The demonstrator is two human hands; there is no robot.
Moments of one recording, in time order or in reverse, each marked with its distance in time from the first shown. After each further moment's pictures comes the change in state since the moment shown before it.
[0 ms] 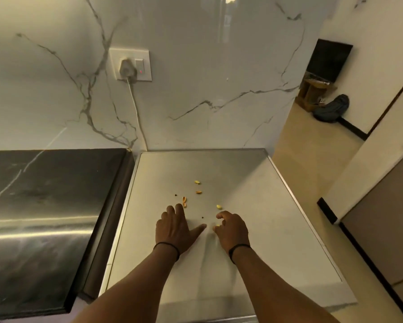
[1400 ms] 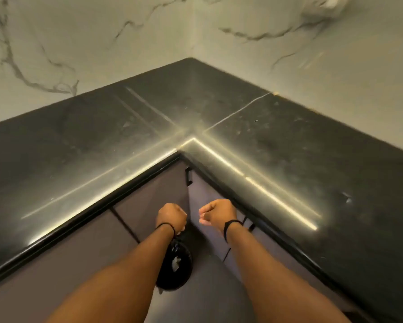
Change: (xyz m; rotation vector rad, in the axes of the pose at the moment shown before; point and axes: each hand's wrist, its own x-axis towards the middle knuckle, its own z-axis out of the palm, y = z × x) left_hand -0.277 -0.651 -0.044 -0.786 0.115 -1.276; right_hand -0.306 -0.416 0.509 0.117 -1.051 -0.098
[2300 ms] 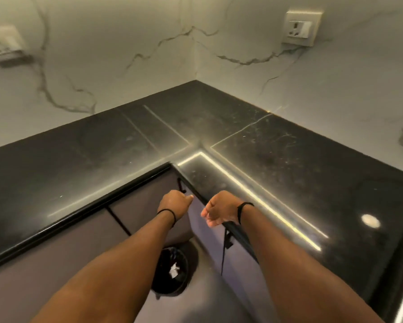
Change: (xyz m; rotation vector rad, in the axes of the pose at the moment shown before) left_hand -0.086 0.157 0.037 0.196 0.130 0.288; right_hand -0.036 -0.047 -0.183 -0.250 -0.367 -0.135
